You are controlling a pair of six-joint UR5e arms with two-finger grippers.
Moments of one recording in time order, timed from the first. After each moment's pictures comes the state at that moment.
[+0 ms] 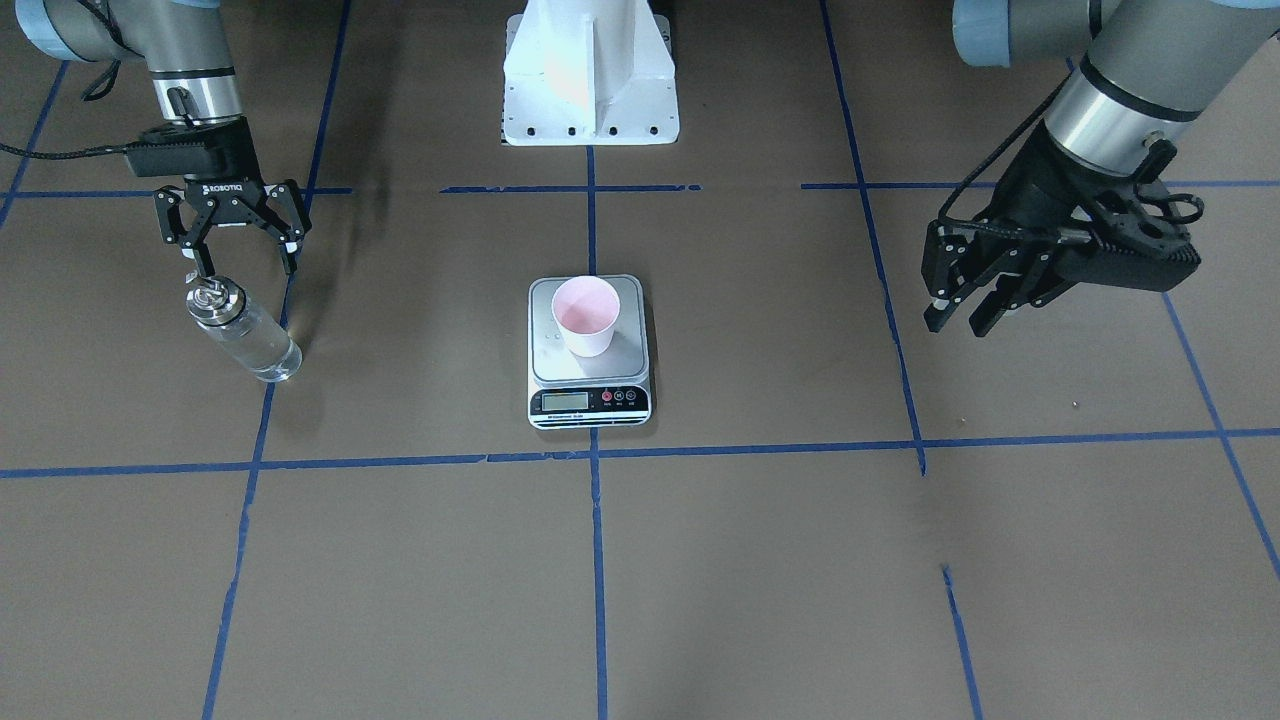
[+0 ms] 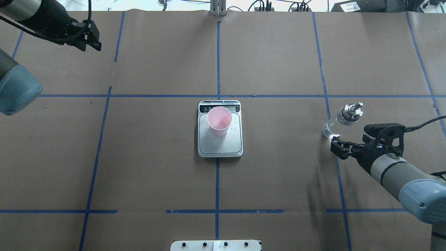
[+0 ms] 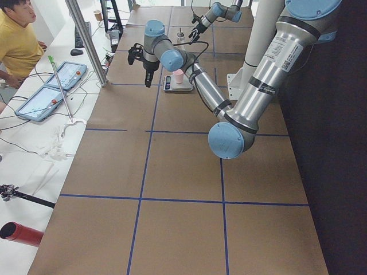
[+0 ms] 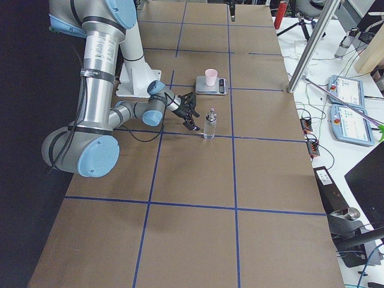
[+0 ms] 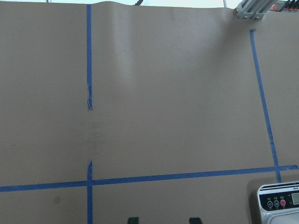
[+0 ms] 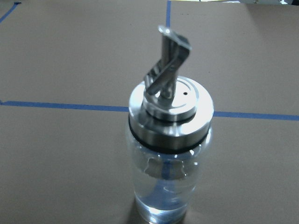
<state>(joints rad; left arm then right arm) -1.06 -2.06 -1.92 -1.55 -2.17 -0.83 0.31 -1.80 2.06 -0.91 1.07 1.28</state>
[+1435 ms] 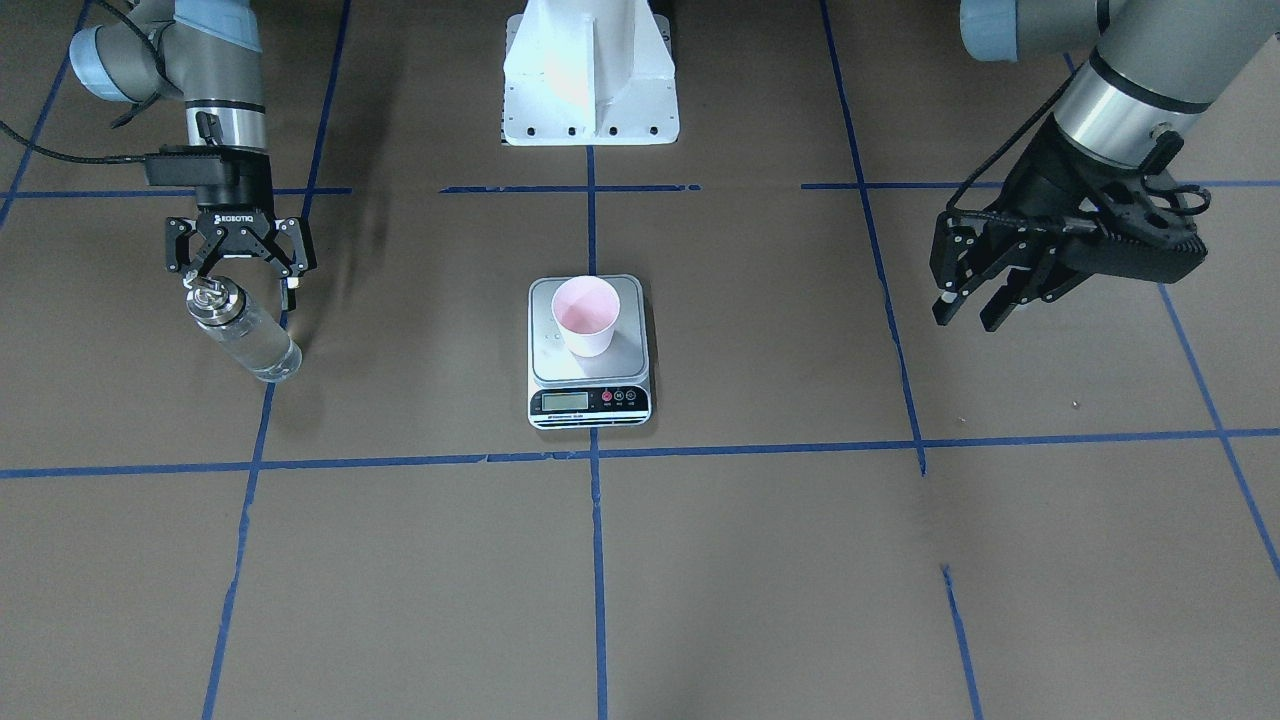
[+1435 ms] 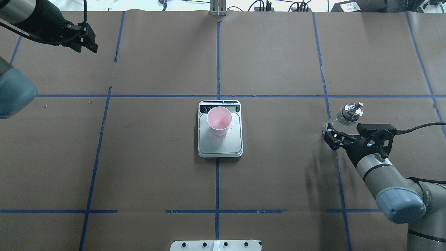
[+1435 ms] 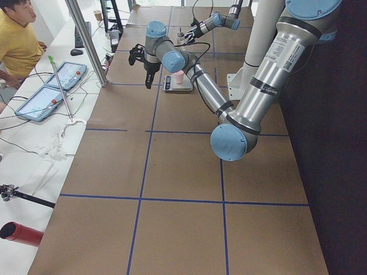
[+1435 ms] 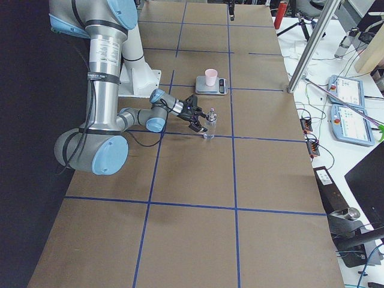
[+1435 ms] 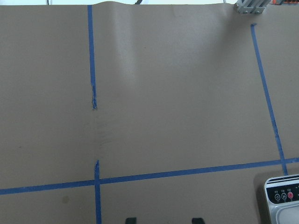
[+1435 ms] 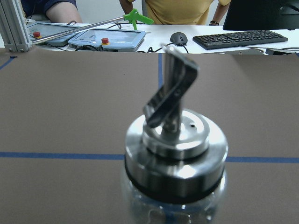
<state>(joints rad) -1.06 -2.04 -1.94 -1.55 -2.15 -0.80 0.28 -1.71 1.89 -0.80 0.82 1.30</state>
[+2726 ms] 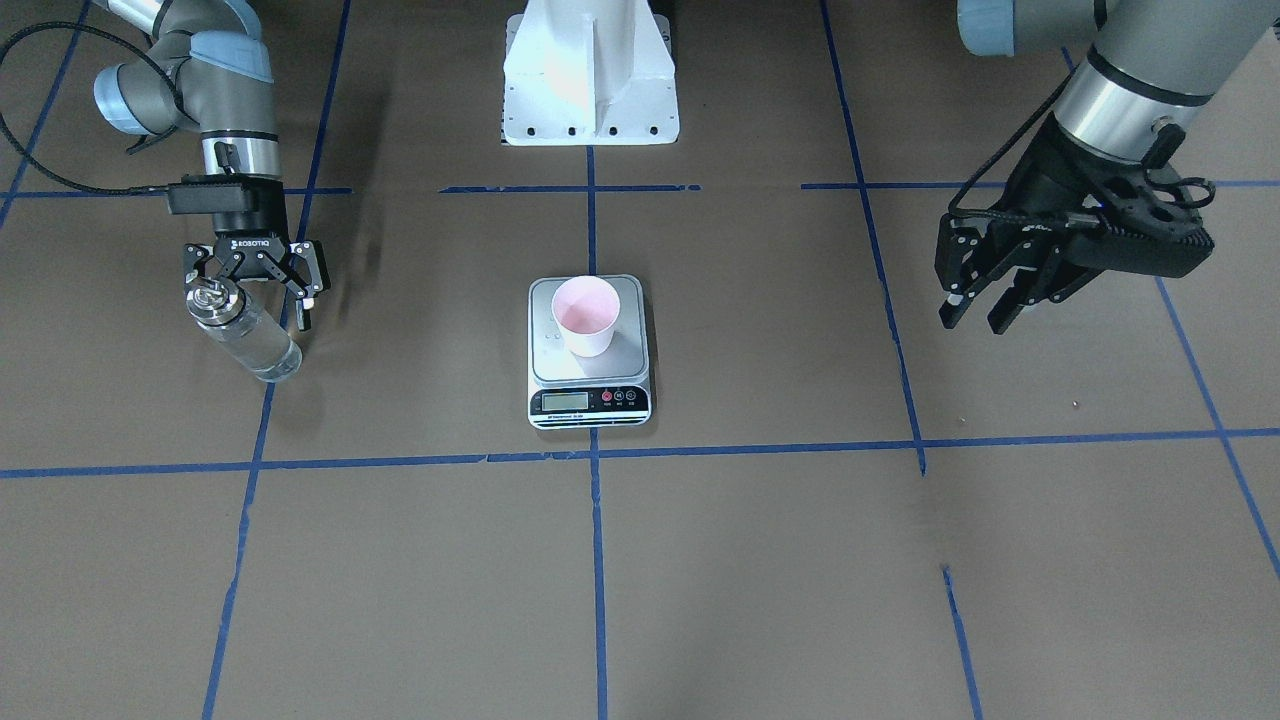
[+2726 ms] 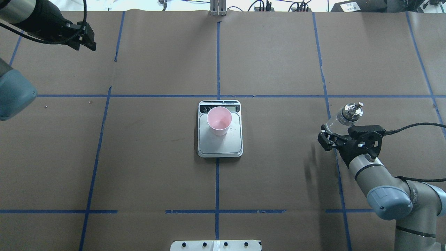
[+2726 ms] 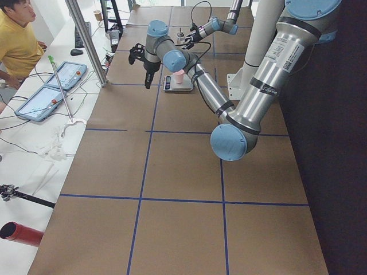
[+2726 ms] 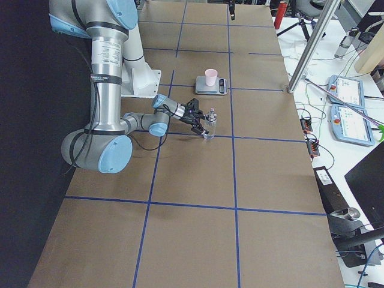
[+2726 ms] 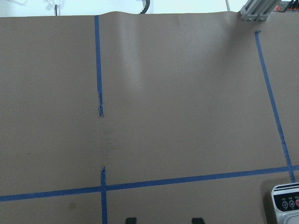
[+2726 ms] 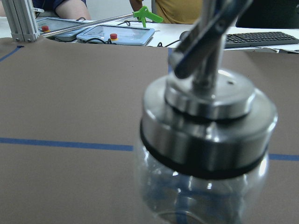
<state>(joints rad) -1.06 -2.04 -1.94 -1.54 -2.12 -0.80 0.29 -1.66 1.78 -0.72 0.82 1.24</state>
